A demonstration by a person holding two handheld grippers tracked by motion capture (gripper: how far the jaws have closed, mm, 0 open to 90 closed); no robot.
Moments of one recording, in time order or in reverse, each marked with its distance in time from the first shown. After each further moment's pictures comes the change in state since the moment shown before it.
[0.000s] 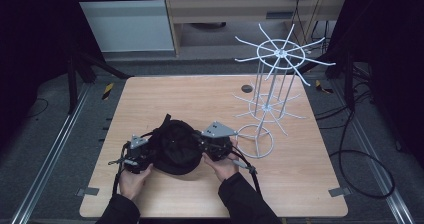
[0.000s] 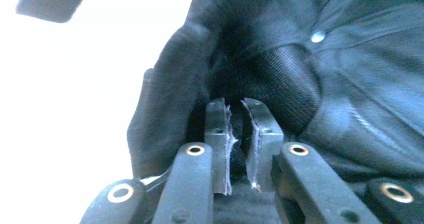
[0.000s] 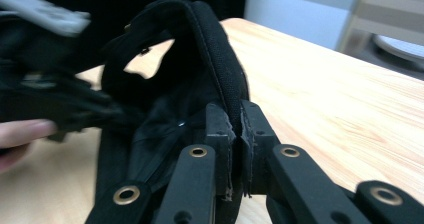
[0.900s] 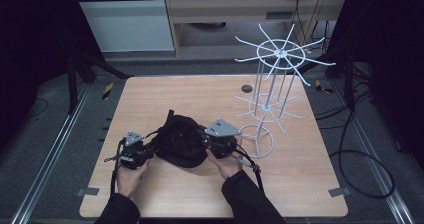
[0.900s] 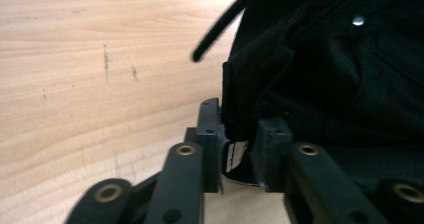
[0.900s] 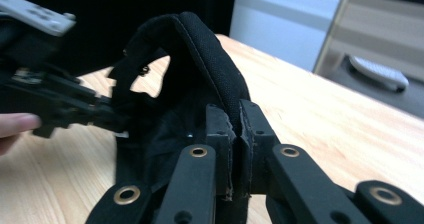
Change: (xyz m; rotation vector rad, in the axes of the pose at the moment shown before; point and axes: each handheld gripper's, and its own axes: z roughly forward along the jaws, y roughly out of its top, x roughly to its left) left arm 0.015 0.009 0.005 -0.050 0.016 0.015; right arm -0.001 0.012 -0.013 -0.063 -0.019 -0.081
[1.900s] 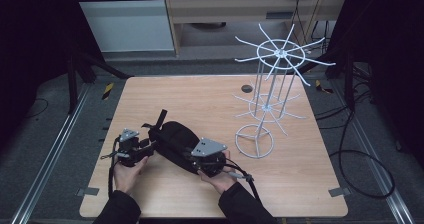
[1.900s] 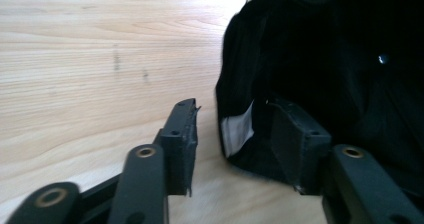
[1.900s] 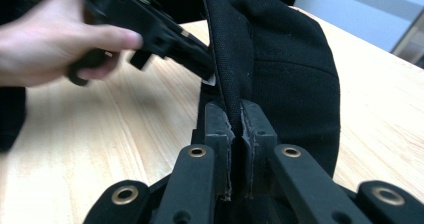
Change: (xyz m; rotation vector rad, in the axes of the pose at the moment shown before) left arm 0.015 -0.001 -0.009 -0.011 -0.031 -0.078; right arm 0.038 -0.026 0.007 0.110 0.186 -0.092
